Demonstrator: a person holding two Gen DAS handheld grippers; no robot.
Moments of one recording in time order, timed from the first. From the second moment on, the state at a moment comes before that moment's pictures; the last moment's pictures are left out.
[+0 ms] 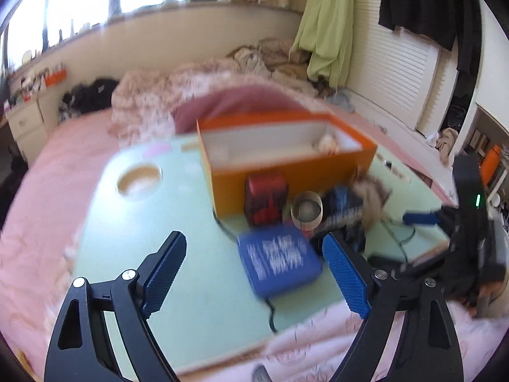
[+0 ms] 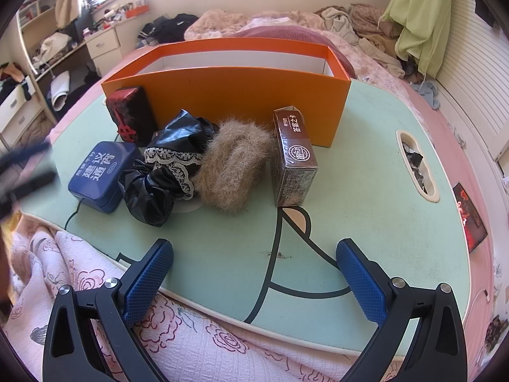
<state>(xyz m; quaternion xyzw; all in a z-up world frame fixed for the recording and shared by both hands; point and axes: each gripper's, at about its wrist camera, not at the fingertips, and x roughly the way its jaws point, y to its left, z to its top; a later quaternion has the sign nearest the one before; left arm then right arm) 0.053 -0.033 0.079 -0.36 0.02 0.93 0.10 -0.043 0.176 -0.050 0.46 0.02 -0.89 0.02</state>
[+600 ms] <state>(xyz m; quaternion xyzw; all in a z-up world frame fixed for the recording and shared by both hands) -0.172 0.021 0.028 -0.55 0.19 0.82 -0.04 -0.043 0.168 -0.039 0.46 0.01 -0.89 0.02</state>
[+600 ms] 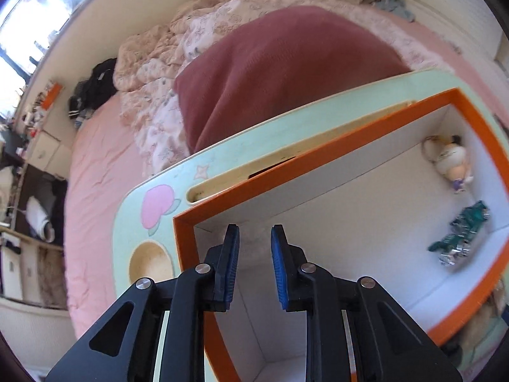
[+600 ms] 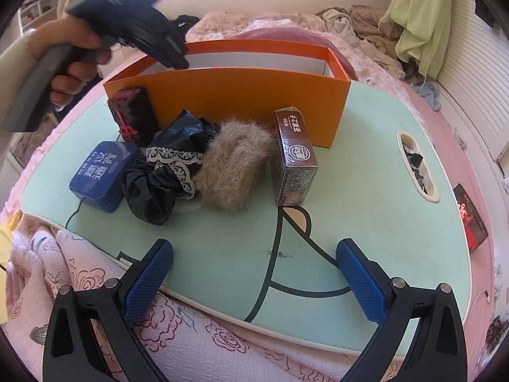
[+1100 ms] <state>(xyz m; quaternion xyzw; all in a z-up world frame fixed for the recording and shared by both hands) -0.150 0.016 0.059 -0.52 0.16 0.84 0.03 -0.044 0.170 -0.040 0.46 0.01 -0.89 0.01</state>
